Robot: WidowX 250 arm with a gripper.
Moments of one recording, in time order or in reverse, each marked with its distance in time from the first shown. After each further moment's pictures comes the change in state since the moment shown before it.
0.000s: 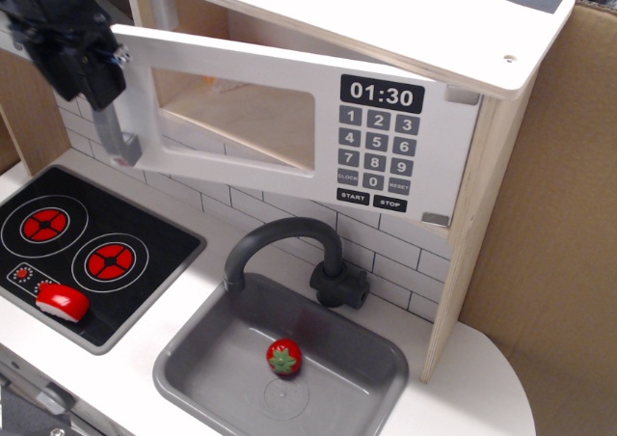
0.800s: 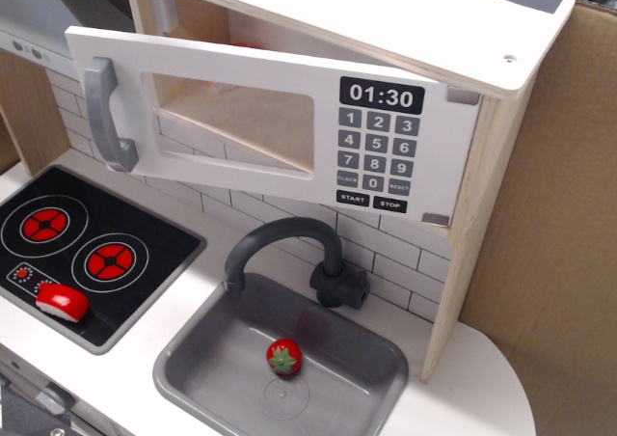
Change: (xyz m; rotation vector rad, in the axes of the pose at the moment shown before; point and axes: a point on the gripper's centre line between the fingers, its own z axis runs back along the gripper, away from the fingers) arm 0.055 -0.015 0.052 -0.051 -0.032 0.329
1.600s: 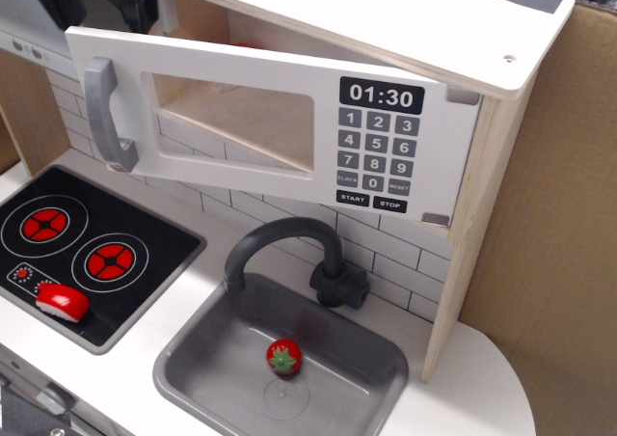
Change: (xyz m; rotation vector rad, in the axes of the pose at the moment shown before) arm 0.016 0.049 -0.048 0.193 -0.023 -0.034
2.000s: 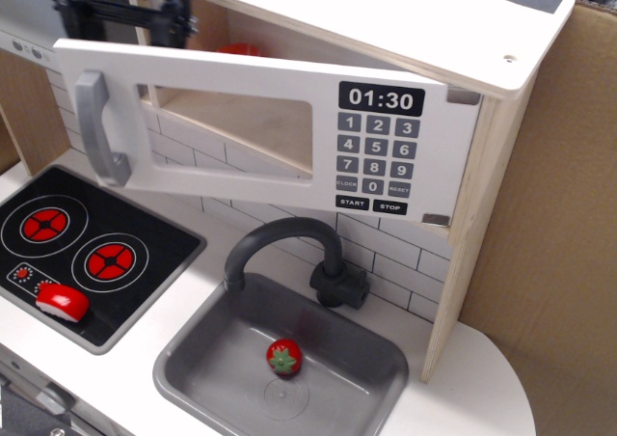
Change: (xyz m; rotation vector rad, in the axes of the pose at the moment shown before) arm -0.023 -0.028 -0.014 0.090 0.229 -0.066
